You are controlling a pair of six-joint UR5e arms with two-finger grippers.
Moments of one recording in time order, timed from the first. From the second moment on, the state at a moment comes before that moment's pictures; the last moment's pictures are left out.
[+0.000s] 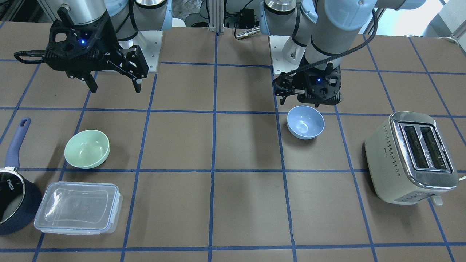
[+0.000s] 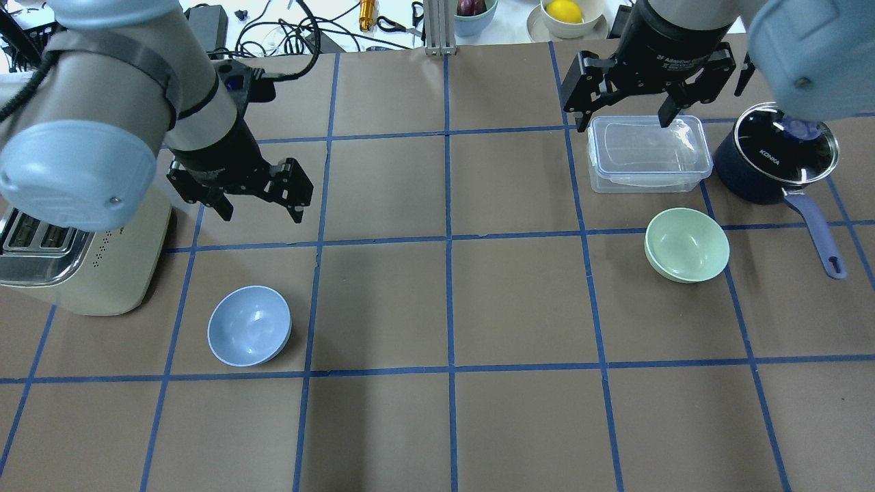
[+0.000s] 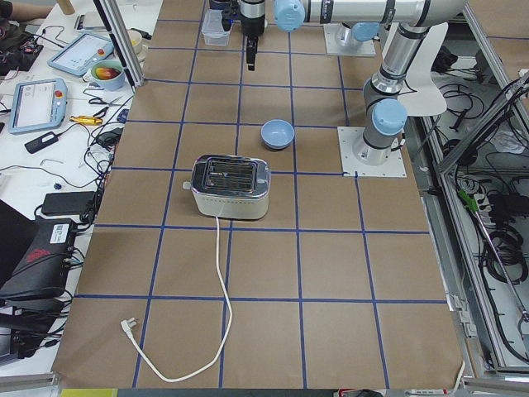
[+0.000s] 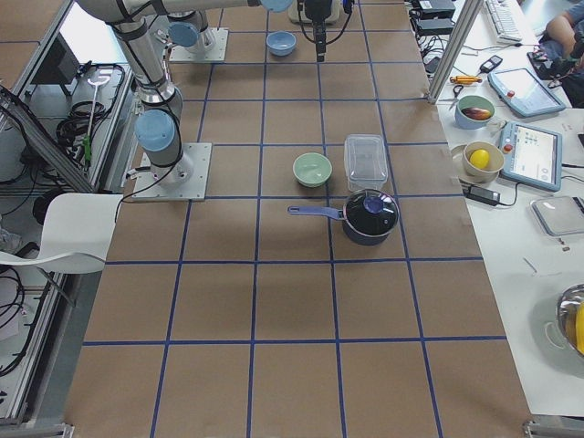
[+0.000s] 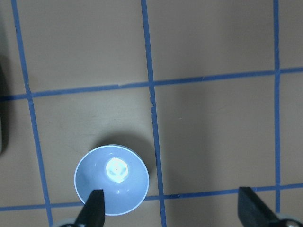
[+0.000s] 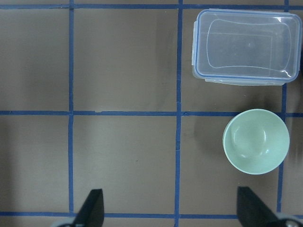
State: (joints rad) left arm -1.61 -1.56 -1.78 -1.44 1.58 0.03; right arm 1.64 -1.57 1.51 -1.62 -1.57 0.05
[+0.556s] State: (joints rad) left arm -1.59 -1.57 -2.14 -1.10 1.59 0.03; right arm 1.64 -1.57 1.51 -1.62 -1.57 0.05
